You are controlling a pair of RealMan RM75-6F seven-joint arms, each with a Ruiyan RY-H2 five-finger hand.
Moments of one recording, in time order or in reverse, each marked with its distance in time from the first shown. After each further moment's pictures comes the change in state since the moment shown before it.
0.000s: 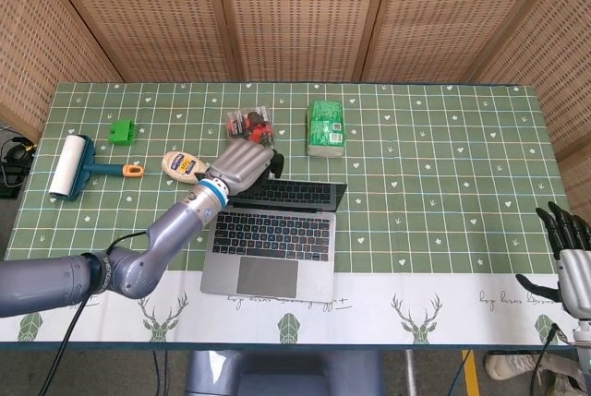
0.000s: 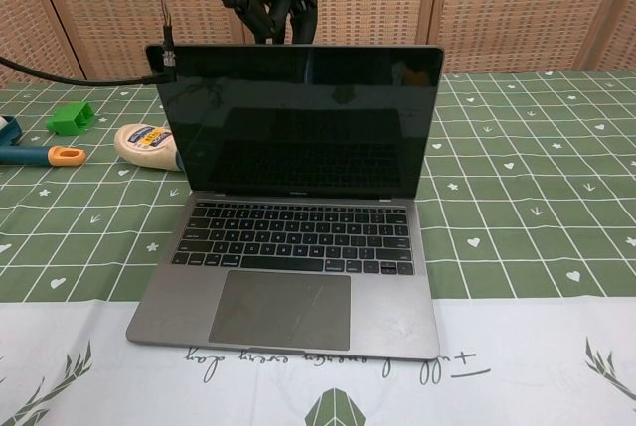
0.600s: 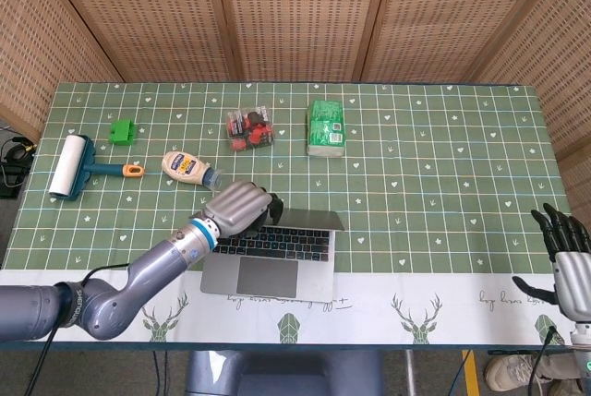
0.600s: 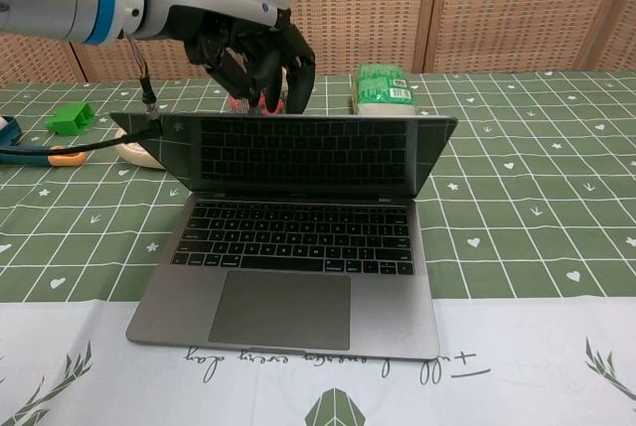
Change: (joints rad) left arm 0.102 0.075 0.060 -0.237 0.181 0.014 -0.060; right arm -0.006 0.003 -0.010 -0.018 -0.026 0.019 -0.018
